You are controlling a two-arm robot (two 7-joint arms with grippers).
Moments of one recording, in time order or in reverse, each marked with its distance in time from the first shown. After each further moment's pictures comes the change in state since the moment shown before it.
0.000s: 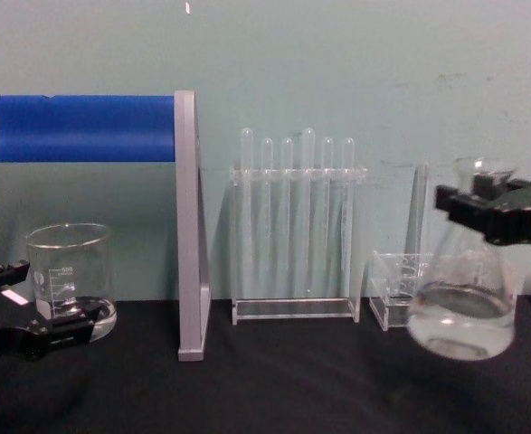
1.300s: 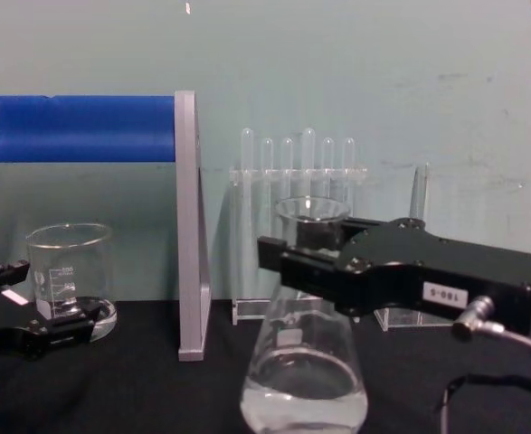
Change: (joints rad) left arm 0.000 0.000 0.000 0.000 0.000 0.000 0.000; right arm -0.007 0.052 -0.227 -0.105 0.057 0.003 0.170
